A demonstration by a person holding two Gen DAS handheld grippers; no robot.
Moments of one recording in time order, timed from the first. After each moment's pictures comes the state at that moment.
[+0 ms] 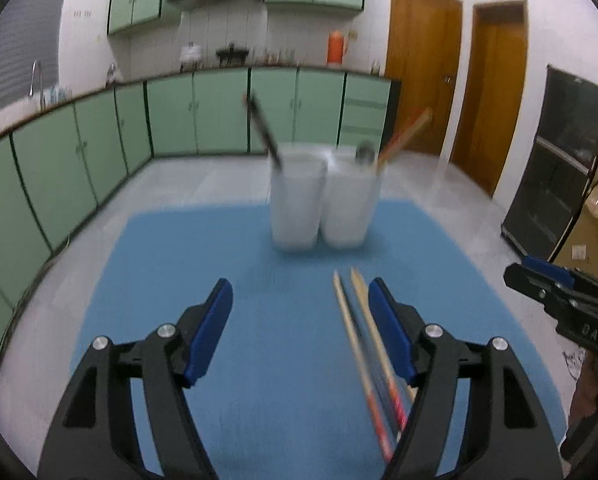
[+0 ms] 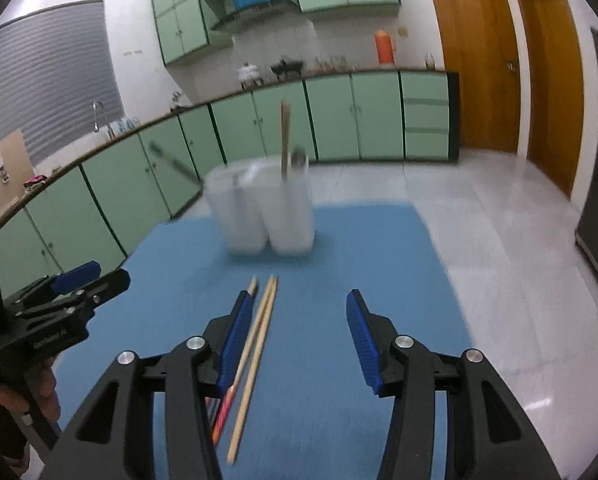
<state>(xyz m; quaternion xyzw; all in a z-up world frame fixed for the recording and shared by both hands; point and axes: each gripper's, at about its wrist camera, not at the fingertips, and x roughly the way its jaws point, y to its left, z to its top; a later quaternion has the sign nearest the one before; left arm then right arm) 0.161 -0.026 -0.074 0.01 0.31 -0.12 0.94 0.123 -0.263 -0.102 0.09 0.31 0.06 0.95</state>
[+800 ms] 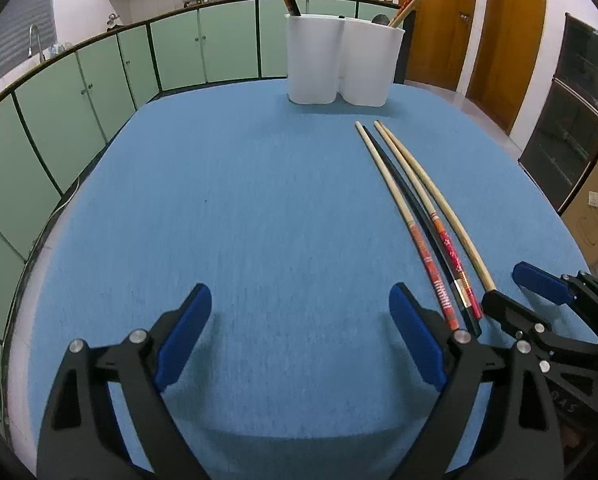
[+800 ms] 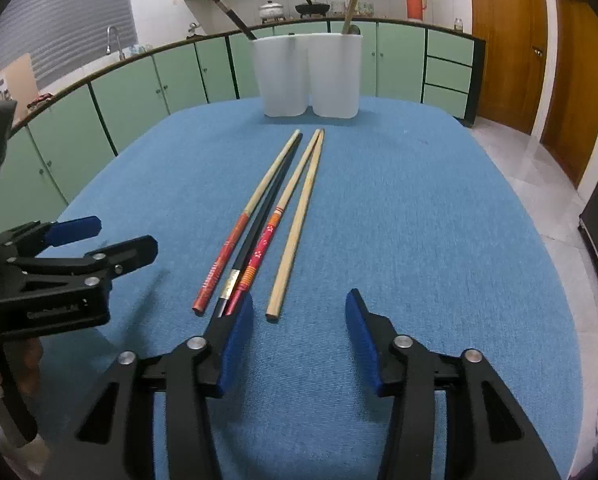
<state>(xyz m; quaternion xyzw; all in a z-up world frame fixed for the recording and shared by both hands) 0.113 -0.010 -0.162 0.04 0.42 -0.10 0.90 0.076 -0.189 -0.193 0.02 0.39 0.07 0.92</state>
